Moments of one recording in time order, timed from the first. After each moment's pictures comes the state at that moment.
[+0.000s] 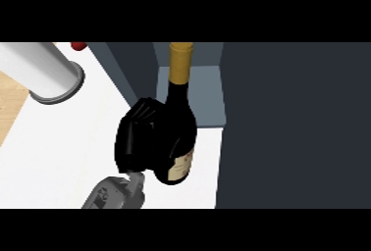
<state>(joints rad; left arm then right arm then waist) -0.25 0.00 -0.40 -1.56 0.35 0.54 -0.15 0.18 -0.17 0.25 -2.51 -0.11 0.08 0.42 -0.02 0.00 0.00</state>
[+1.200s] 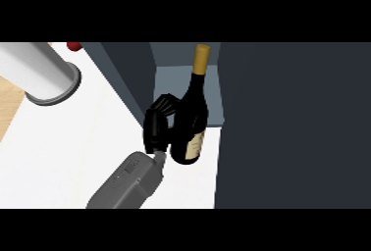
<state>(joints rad) -0.50 0.00 -0.47 -1.00 0.66 0.62 -0.47 0.20 -0.15 0.23 -2.51 -0.12 0.13 0.41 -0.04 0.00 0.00</state>
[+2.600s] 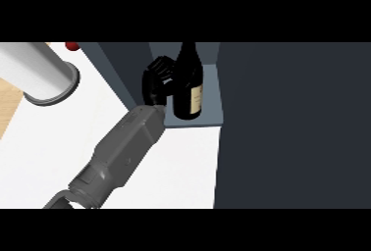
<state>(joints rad) -0.94 0.01 -0.33 -0.48 0.85 0.57 -0.50 0.22 -0.13 0.18 -2.50 -0.14 0.18 0.40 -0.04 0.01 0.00</state>
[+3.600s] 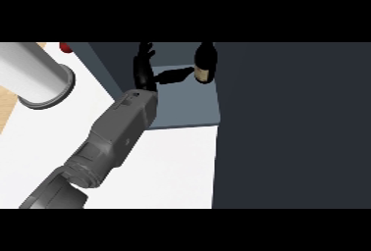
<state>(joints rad) -1.15 0.04 -0.33 -0.16 0.71 0.71 -0.49 0.24 -0.10 0.22 -2.49 -0.14 0.22 0.37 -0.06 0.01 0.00</state>
